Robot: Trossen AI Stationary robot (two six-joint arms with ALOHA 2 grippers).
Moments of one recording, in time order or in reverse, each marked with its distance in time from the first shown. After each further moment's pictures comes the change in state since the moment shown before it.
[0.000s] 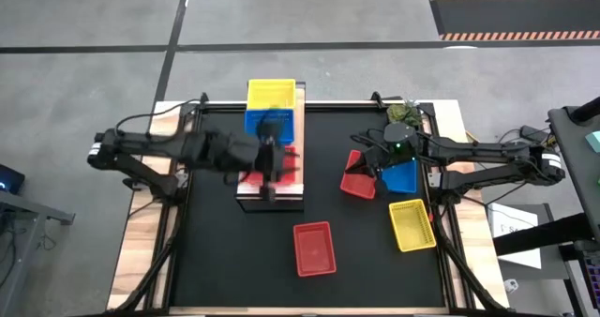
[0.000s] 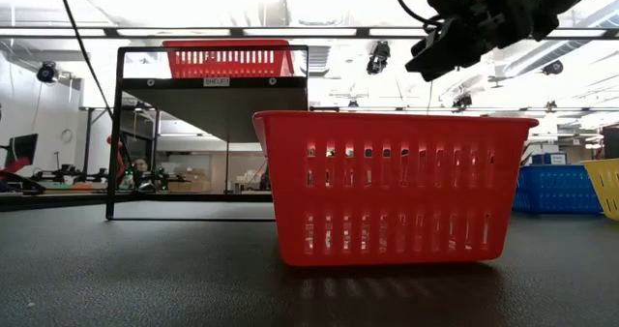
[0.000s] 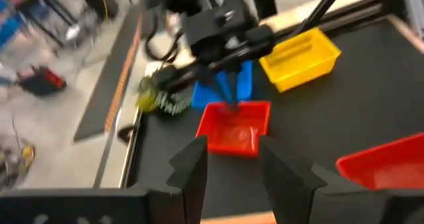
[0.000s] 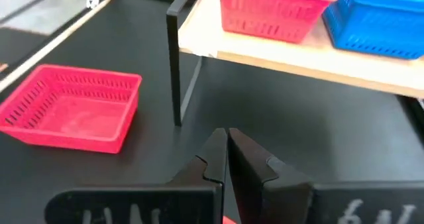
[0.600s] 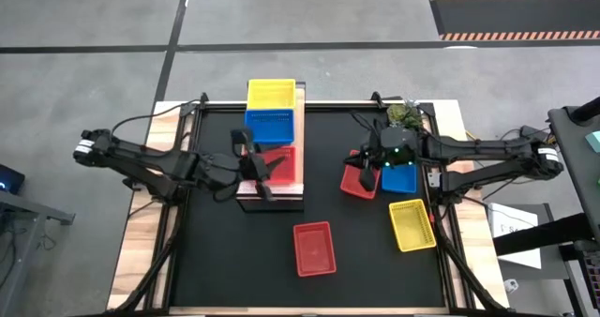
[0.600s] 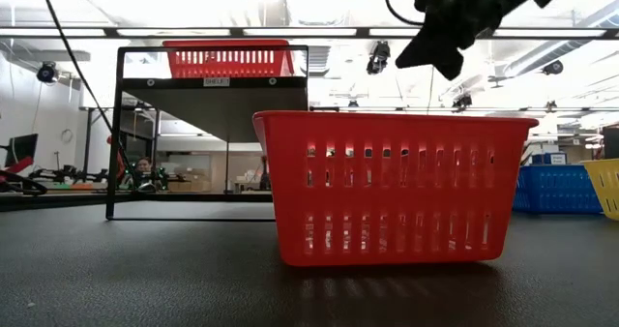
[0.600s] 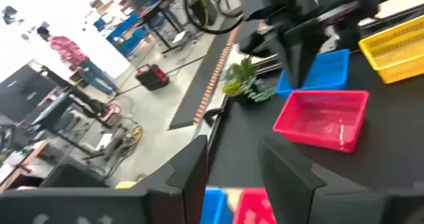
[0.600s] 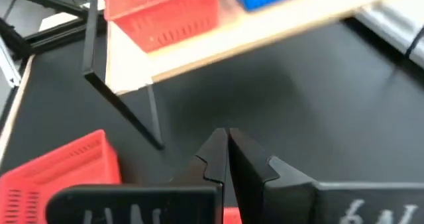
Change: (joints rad) left arm -0.120 -0.173 -0.357 0.332 -0.476 0.063; right arm 0.120 0.034 0.149 -0.174 0.374 0.535
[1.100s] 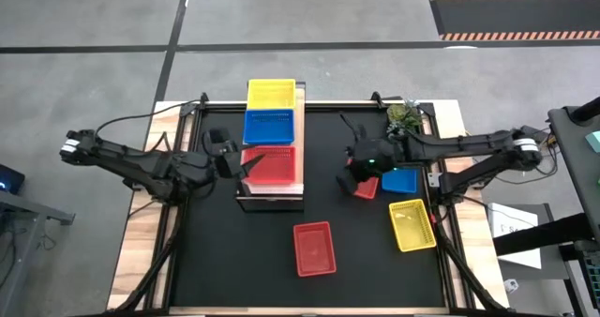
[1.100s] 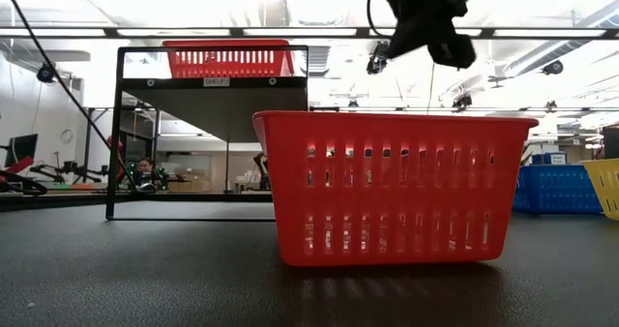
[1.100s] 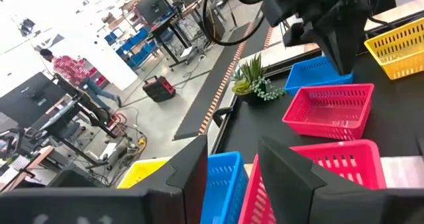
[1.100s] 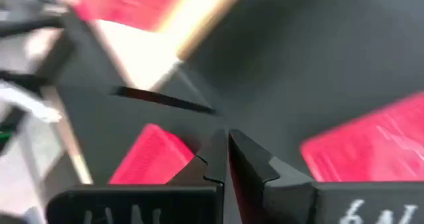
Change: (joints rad) left arm -0.010 -0.255 -0.264 0.113 -0.006 0.050; right arm 0.132 0.252 0.334 -0.359 0.013 0.598
